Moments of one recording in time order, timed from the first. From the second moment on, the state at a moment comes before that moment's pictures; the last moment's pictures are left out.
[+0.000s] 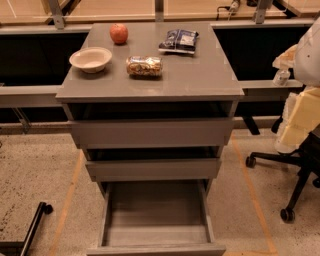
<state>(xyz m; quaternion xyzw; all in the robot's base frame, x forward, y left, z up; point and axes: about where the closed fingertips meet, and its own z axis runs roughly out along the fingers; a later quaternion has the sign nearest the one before) 0.438 -0.216 0.977 -0.60 0.78 -0.04 0.16</state>
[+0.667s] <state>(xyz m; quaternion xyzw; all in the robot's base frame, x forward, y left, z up) 0.465 -0.200 0.982 -0.61 0.76 -0.02 0.20</state>
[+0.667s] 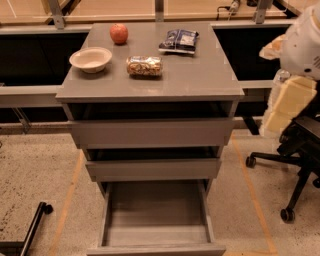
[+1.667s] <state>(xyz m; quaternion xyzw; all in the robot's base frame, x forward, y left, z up) 0.586 -0.138 1.021 -0.64 0.69 0.06 0.33</state>
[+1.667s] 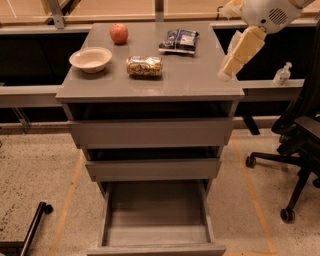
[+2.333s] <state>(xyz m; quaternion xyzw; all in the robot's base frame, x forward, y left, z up) 0.614 -0.137 0.999 -0.62 0.71 0.07 0.34</state>
